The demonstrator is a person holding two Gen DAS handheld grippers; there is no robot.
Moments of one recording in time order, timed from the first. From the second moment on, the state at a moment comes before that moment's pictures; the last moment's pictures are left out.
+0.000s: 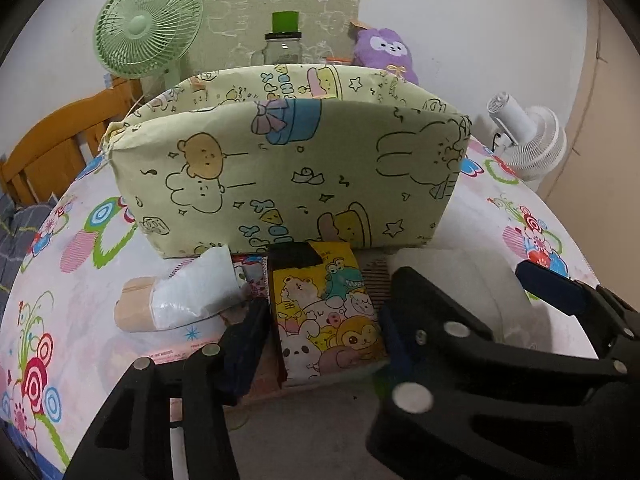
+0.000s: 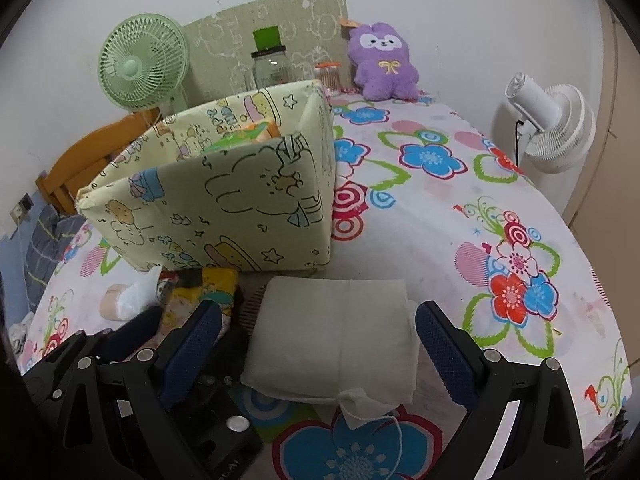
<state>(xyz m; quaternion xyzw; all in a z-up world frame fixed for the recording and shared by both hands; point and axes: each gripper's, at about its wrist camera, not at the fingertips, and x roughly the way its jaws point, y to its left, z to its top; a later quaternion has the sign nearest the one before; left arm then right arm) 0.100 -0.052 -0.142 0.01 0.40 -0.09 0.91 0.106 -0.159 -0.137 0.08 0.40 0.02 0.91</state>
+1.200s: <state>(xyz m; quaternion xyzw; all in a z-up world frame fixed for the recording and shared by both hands) 0.100 -0.062 -0.136 0.03 0.41 -0.09 0.91 0.114 -0.166 -0.143 0.10 0.42 0.02 0.90</state>
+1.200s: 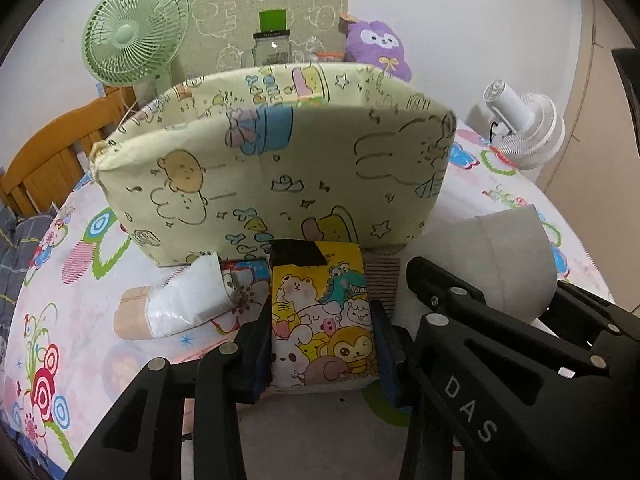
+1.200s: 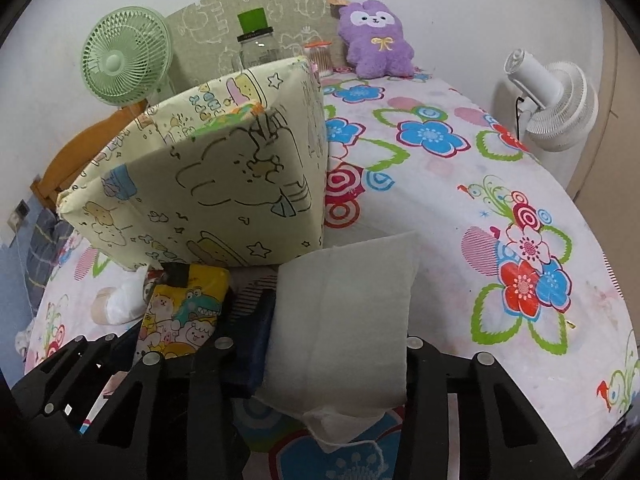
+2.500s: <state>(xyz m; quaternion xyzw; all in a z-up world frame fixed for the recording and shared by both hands) 0.048 -0.034 -0.027 0.00 0.30 -0.10 0.95 0.057 -0.145 -0.017 0.08 0.31 0.03 0.95</state>
